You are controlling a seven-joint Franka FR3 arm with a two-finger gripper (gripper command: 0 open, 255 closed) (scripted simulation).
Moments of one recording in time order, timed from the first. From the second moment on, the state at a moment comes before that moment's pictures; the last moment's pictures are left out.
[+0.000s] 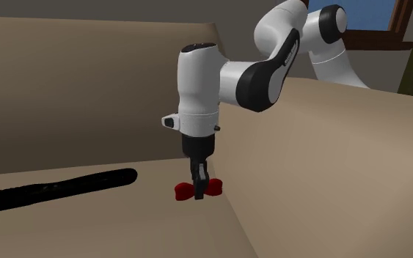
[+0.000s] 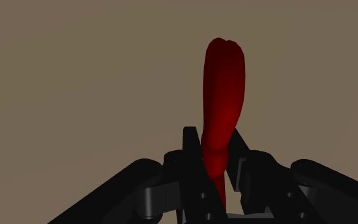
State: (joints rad) arm 0.33 0.57 0.48 -1.61 -0.31 2.12 0.57
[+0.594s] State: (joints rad) arm 0.32 0.52 0.50 -1.56 -0.28 2.03 0.55
